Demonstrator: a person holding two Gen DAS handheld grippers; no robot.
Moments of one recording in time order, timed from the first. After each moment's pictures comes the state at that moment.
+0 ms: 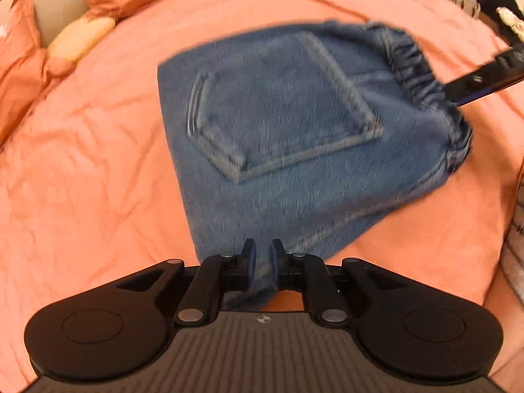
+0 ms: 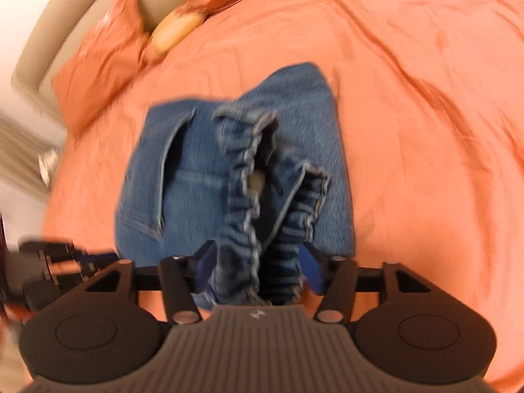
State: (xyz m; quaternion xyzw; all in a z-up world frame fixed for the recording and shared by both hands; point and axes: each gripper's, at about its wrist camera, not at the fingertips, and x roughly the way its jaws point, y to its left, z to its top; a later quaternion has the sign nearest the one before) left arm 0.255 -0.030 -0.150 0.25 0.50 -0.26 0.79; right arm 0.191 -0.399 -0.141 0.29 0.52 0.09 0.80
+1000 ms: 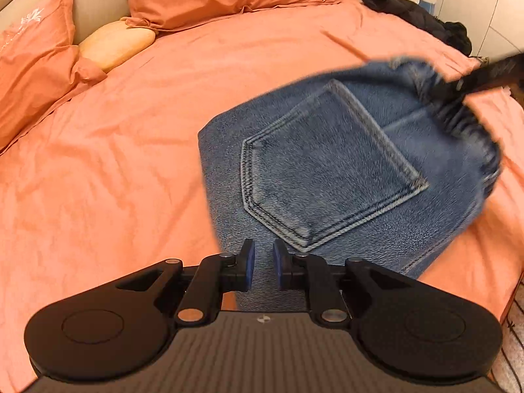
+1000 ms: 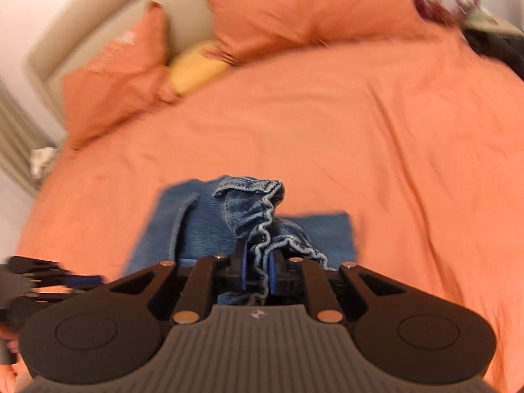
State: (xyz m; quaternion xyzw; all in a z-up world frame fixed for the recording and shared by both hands) left arm 0.310 -0.029 -0.123 0.17 0.48 -0.22 0.83; right arm 0.308 -0.398 -0.096 0.16 0.49 0.09 0.85
